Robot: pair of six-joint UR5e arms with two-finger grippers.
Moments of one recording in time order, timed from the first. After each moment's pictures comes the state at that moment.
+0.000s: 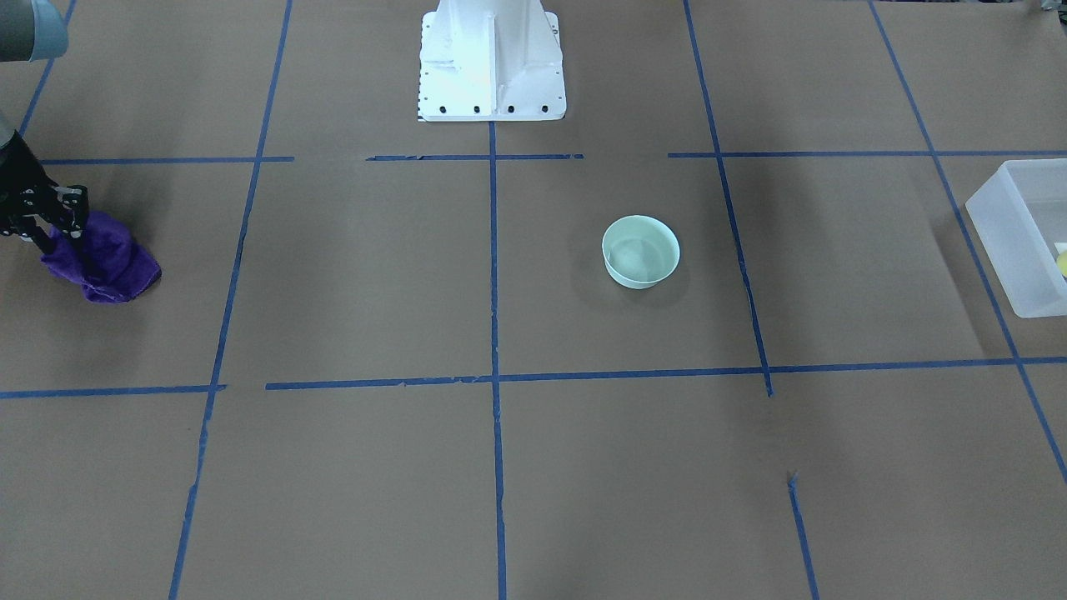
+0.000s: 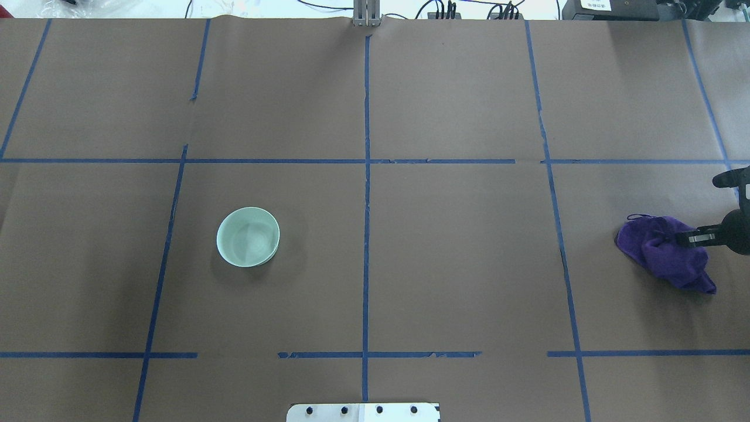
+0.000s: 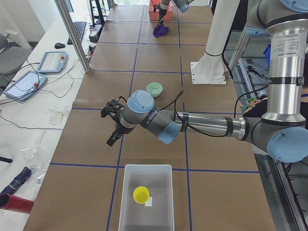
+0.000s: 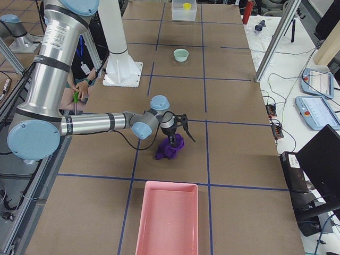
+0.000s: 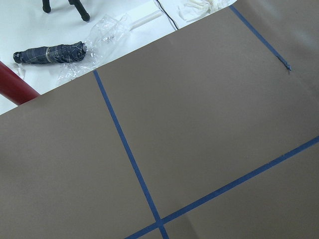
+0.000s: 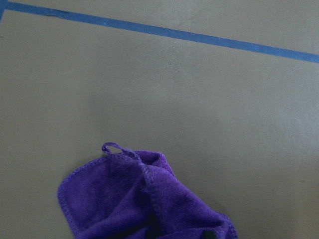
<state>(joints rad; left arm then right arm) -1.58 -1.52 -1.72 -2.14 -2.32 0.01 0.86 -1.89 1.88 -0.87 1.90 0.78</state>
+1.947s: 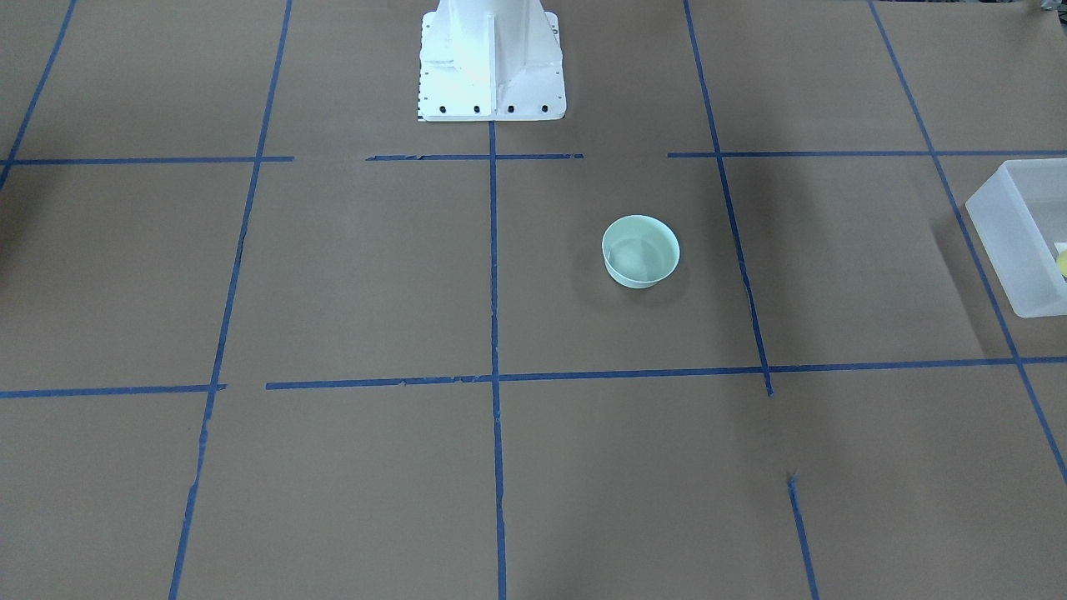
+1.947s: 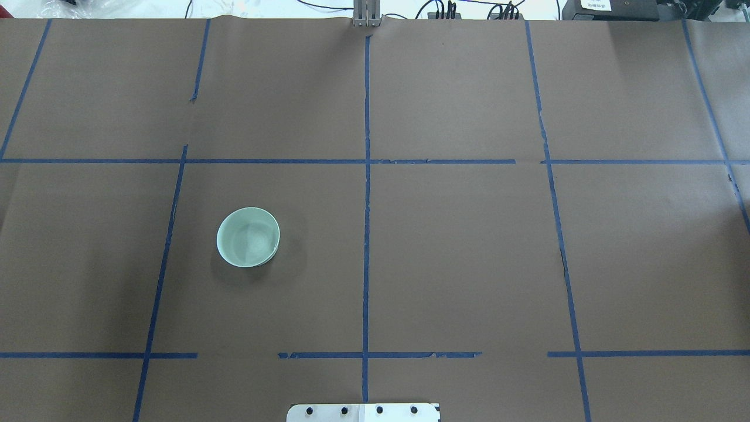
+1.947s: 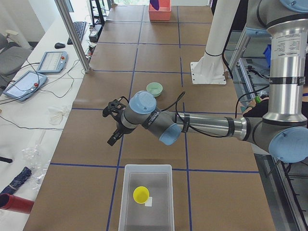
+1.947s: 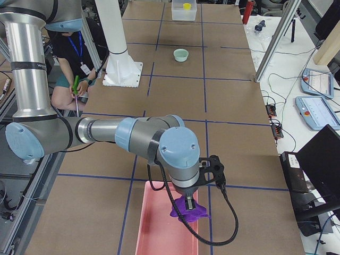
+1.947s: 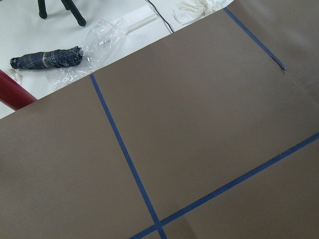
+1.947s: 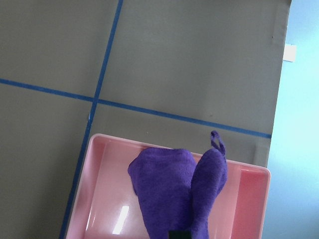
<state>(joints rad) -1.57 -1.50 -1.72 -2.18 -2.33 0.02 1.99 -1.51 1.61 -1.86 2.29 -0.64</state>
